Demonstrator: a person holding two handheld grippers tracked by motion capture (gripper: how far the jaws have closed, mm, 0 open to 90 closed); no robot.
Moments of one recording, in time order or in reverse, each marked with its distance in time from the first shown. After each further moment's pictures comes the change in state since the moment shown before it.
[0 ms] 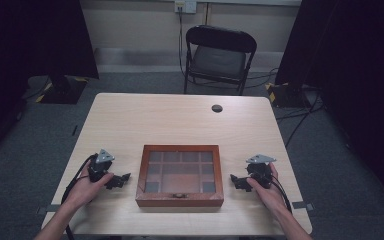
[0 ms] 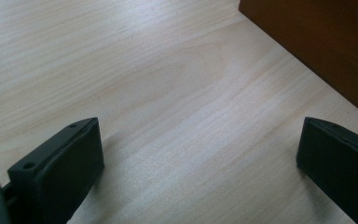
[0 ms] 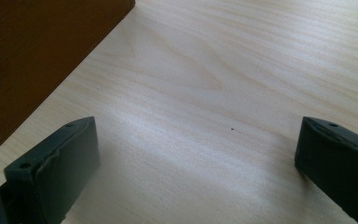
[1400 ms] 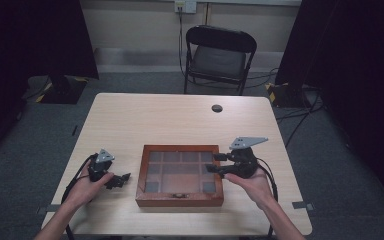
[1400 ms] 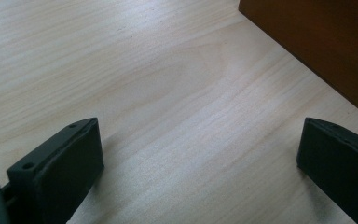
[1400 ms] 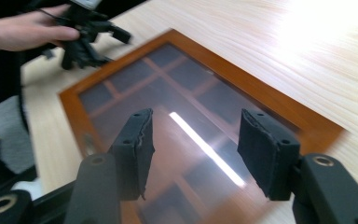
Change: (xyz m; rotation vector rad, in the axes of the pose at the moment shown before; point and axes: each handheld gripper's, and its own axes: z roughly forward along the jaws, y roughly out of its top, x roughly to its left) left arm 0.001 0.000 0.000 -0.001 -0.002 0.005; right arm 0.069 0.097 -0.067 -0.147 0.493 -0.130
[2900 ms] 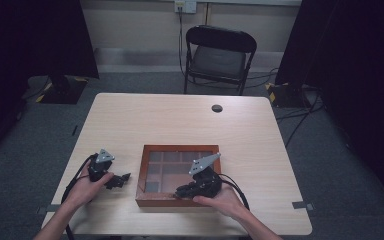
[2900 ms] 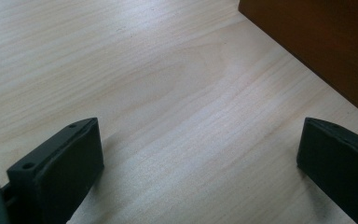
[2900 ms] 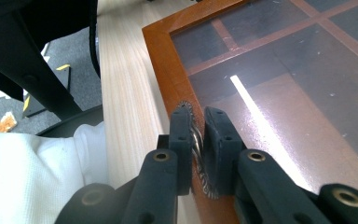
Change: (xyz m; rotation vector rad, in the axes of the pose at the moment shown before) left arm 0.000 0.000 0.000 0.000 0.000 0.000; right arm 0.055 -0.019 0.080 0.213 0.282 -0.145
